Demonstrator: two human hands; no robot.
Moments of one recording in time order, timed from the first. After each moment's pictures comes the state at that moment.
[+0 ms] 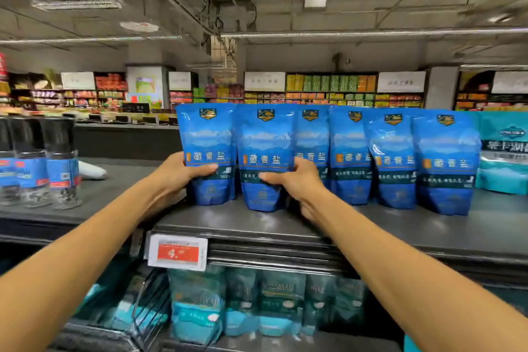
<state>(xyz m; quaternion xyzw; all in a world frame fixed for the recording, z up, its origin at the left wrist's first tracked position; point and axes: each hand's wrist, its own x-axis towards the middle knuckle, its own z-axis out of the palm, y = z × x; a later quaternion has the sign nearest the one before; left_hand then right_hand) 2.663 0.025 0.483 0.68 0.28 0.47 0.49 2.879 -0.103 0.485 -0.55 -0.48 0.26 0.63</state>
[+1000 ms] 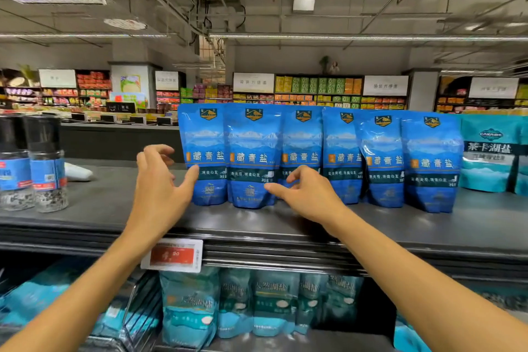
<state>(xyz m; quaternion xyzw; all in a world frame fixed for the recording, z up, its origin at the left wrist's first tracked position) 2.658 -0.053 0.466 0.70 0.38 0.61 0.05 2.891 -0.153 0.480 -0.70 -0.56 0.04 0.43</state>
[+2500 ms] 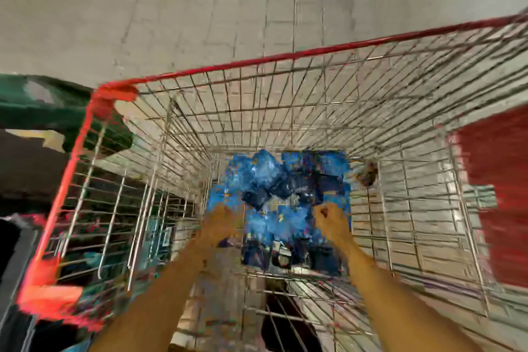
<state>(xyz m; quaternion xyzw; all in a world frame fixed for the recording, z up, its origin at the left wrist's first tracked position) 3.194 -0.759 -0.187 0.89 -0.01 -0.37 0.28 3.073 -0.985 -0.212 -0.74 0.44 0.13 0.49</state>
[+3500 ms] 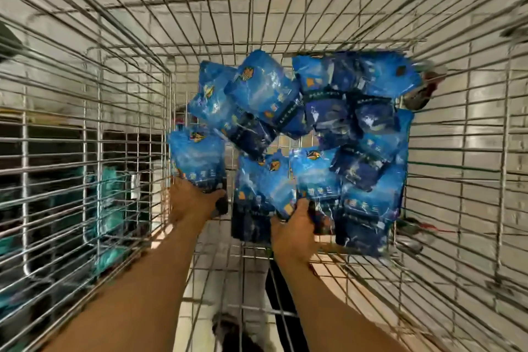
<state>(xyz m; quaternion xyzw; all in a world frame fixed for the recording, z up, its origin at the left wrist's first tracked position) 3.197 -0.722 -0.454 0.90 0.22 -0.33 0.17 3.050 -0.845 -0.456 -0.73 0.56 0.25 0.31</state>
